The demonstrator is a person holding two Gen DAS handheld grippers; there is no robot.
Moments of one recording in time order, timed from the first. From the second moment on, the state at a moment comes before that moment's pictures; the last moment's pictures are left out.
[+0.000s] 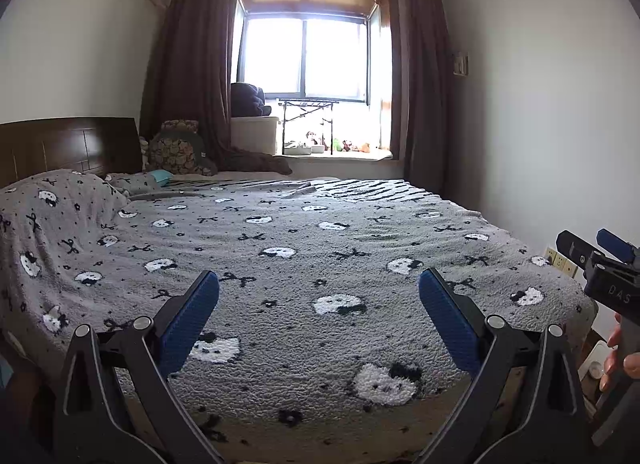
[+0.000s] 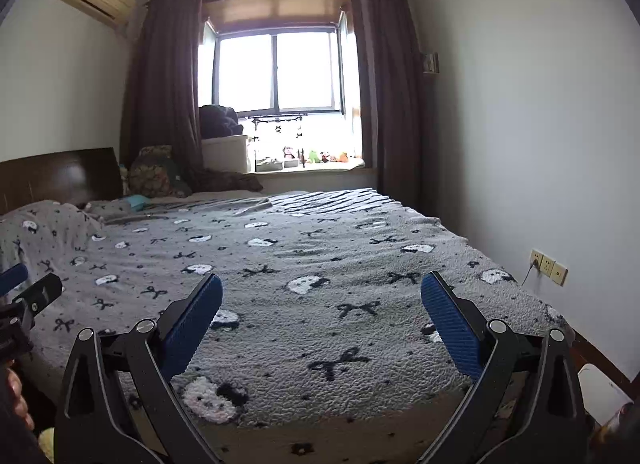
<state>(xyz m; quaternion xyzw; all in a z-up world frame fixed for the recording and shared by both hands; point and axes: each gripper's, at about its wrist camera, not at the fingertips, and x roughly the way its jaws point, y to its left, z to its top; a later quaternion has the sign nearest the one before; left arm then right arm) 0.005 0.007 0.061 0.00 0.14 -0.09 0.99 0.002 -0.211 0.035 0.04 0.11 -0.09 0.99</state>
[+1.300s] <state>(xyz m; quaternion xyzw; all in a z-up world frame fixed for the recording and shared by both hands) 0.002 0.008 0.064 0.00 0.14 -0.10 0.99 -0.001 -0.207 0.035 0.05 0.11 -0.07 0.99</state>
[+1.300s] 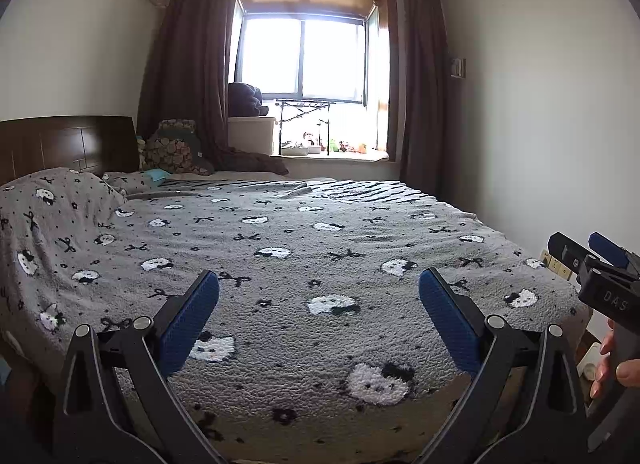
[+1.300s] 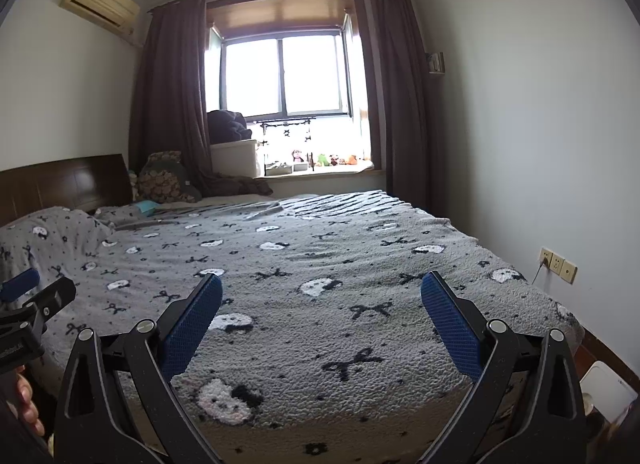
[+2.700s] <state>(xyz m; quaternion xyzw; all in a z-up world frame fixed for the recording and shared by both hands) 0.000 0.006 0.062 0.00 0.14 -0.10 0.99 0.000 -0.202 0.034 0.05 0.11 -0.07 0.99</state>
